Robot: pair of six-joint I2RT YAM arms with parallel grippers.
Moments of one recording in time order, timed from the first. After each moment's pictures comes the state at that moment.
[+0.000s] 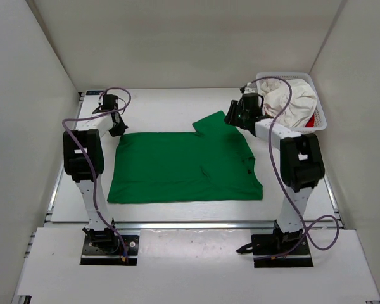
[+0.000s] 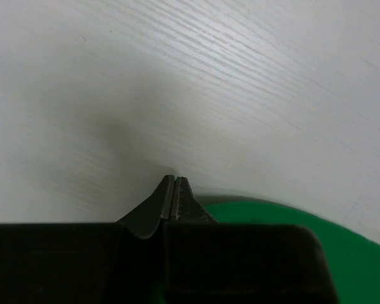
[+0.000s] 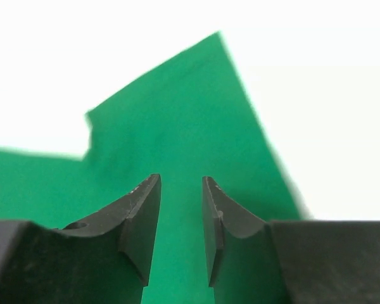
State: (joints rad) left arm 0.03 2.09 1.51 -0.42 -0.16 -0.42; right arm 0.25 1.89 1.30 0.01 -0.13 0.38
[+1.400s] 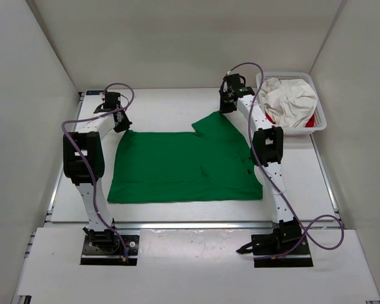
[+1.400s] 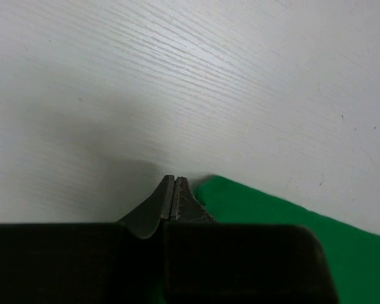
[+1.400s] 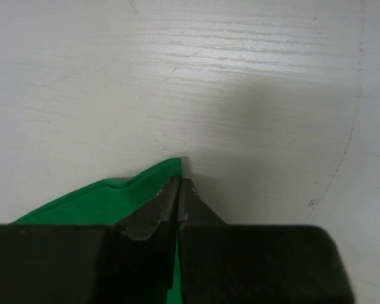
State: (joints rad) left arm -0.01 2.03 1.49 -0.37 -0.09 -0.44; right arm 0.24 2.72 2.61 -0.76 -0.09 0.22
